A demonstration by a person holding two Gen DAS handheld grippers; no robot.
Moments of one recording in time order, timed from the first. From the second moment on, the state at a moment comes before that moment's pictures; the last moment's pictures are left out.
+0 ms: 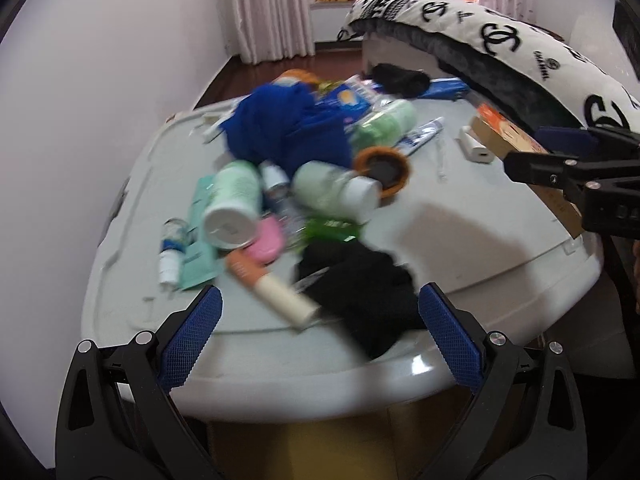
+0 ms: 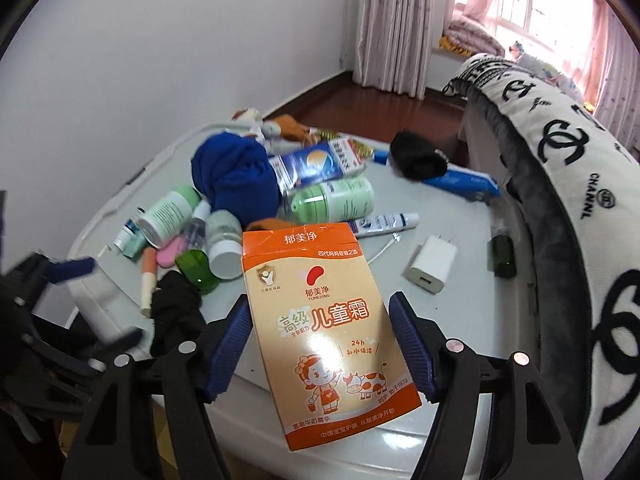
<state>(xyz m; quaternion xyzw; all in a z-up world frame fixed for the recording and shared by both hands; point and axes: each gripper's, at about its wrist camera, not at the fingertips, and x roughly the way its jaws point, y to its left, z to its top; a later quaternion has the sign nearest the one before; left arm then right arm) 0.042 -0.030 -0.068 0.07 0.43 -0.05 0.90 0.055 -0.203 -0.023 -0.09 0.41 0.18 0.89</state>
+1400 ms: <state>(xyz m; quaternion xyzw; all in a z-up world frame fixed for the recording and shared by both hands) 0.045 -0.048 -0.083 0.05 0.44 -0.06 0.90 0.038 -0.236 0.001 -0.05 0.37 0.15 0.92</state>
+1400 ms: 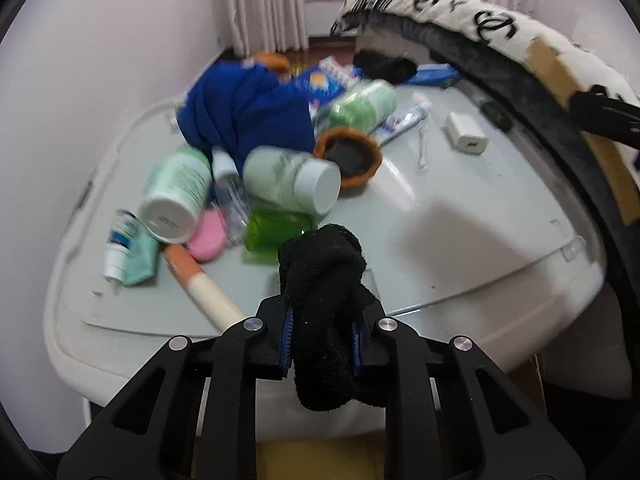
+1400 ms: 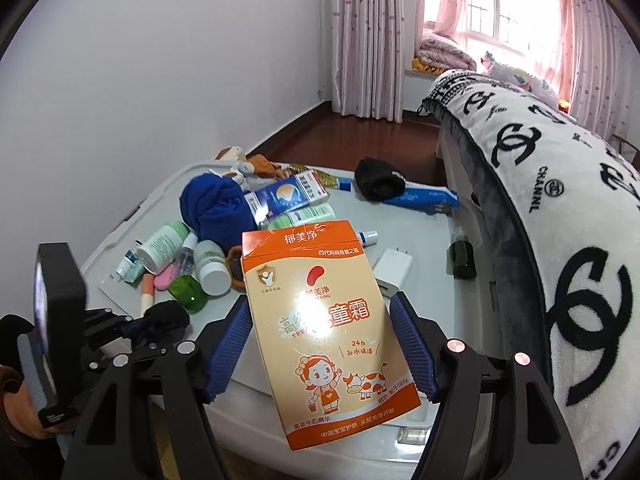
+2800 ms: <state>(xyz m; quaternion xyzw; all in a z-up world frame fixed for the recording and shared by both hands) -0.069 0.034 -0.049 0.00 0.44 -0.01 0.90 -0.108 -0.173 -0.056 0.00 0.43 0.11 0.90</state>
